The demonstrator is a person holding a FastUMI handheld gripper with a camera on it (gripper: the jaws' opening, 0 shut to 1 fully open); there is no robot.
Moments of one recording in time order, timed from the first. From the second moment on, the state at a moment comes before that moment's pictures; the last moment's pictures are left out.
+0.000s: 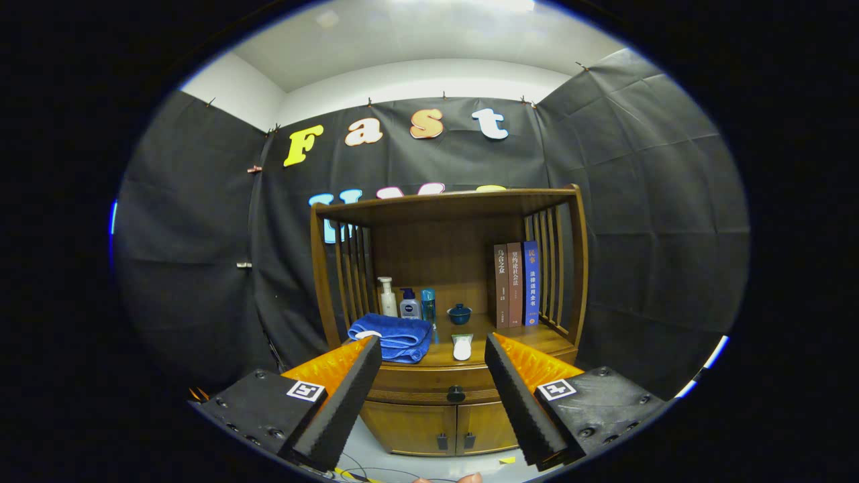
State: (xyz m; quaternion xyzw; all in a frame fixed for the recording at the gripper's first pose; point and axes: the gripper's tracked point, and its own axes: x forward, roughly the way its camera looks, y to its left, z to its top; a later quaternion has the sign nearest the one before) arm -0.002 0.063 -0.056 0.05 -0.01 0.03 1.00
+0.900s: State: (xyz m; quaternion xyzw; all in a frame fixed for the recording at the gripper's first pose) arm -0.092 0.063 -0.022 0.02 -0.02 0.04 1.00
